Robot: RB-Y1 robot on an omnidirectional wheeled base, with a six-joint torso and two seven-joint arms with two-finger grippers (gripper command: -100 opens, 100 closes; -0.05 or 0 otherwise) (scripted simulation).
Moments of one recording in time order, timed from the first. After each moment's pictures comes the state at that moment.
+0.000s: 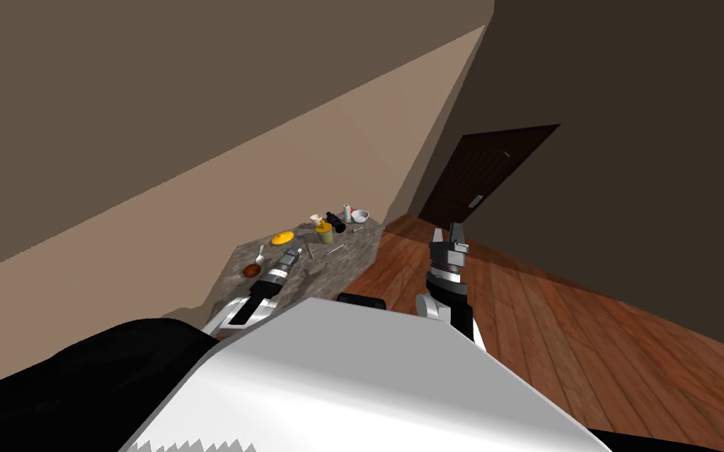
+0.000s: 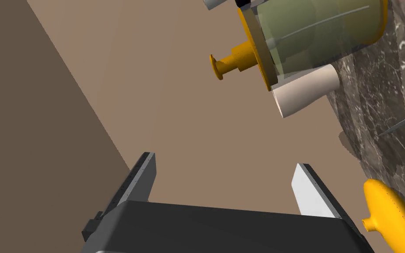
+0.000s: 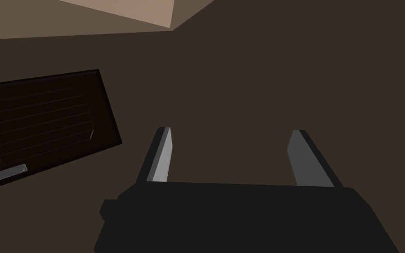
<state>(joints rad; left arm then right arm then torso) 0.75 0.41 0.18 -2.10 -0.12 -0.24 0.12 0.53 0.03 0.07 -2.37 0.05 -0.41 0.12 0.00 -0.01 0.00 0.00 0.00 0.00</state>
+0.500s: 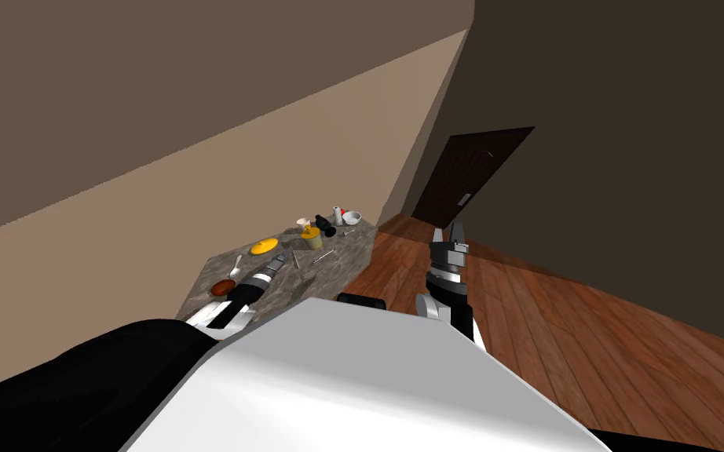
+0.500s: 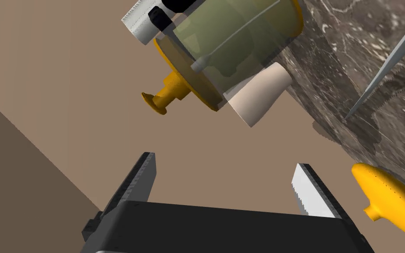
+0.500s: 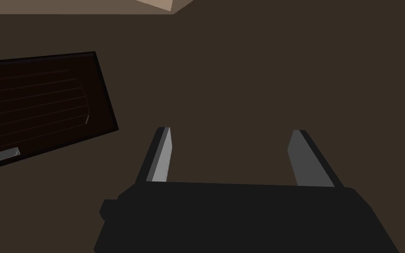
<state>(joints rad) 0.82 0.55 0.27 -2.01 -0.19 -0.14 0.10 0.53 0.03 0.07 -2.37 0.05 -0.41 0.12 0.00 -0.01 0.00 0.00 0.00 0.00</state>
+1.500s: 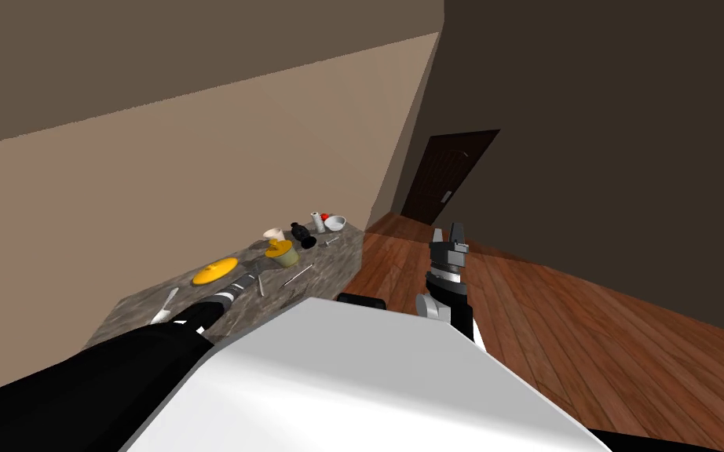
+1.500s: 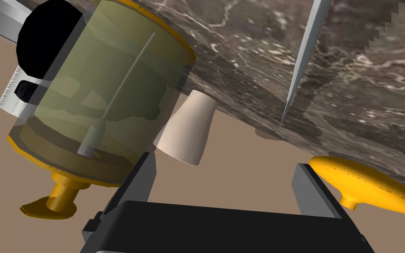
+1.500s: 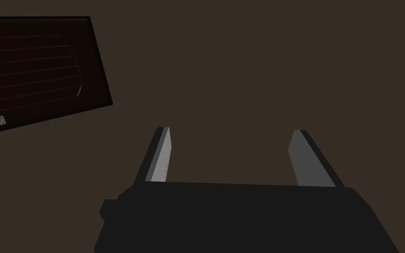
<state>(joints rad) 1.00 0.72 0.35 -1.88 -0.12 0.09 0.02 0.53 0.03 0.07 -2.37 0.05 -0.41 0.12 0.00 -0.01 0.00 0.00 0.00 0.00</state>
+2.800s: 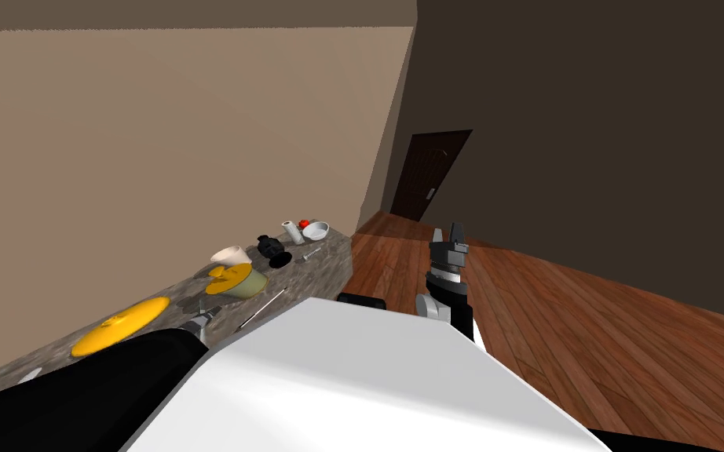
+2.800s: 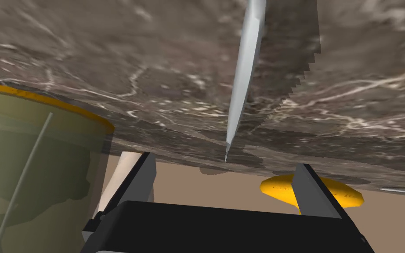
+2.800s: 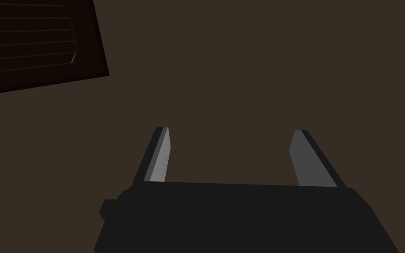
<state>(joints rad) 1.19 0.79 0.36 -1.74 0.08 0.29 -0.12 0.53 0.03 0.07 -2.37 0.05 -0.41 0.12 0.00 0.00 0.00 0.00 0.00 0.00</state>
